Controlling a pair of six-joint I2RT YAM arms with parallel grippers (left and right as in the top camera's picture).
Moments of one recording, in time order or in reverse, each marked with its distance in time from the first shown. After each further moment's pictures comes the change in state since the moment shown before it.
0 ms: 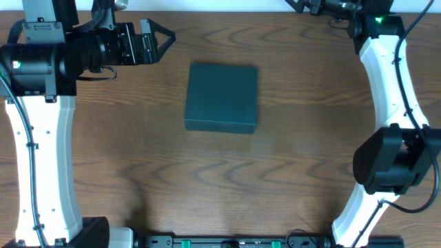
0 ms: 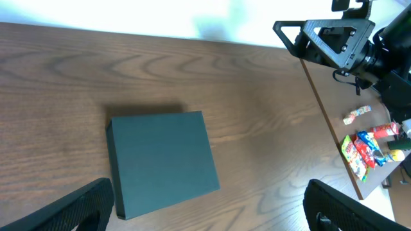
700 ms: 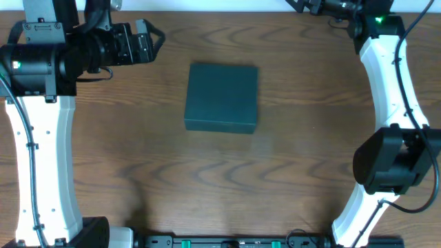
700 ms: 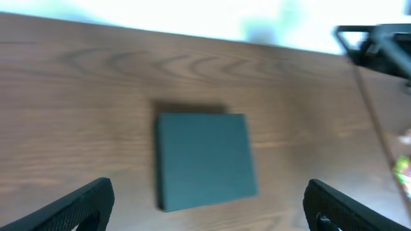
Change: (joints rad) left arm 0.000 0.000 0.000 -0.022 -0.207 0.000; right arm 0.000 0.000 0.000 -0.002 0.000 0.008
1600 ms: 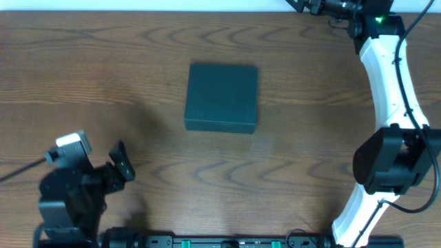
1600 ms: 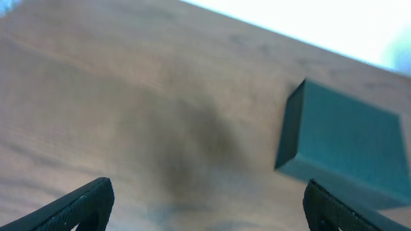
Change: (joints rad) left arm -0.001 -1.107 -1.142 0.259 -0.555 -0.147; right arm 0.000 0.000 0.000 -0.001 -0.002 0.007
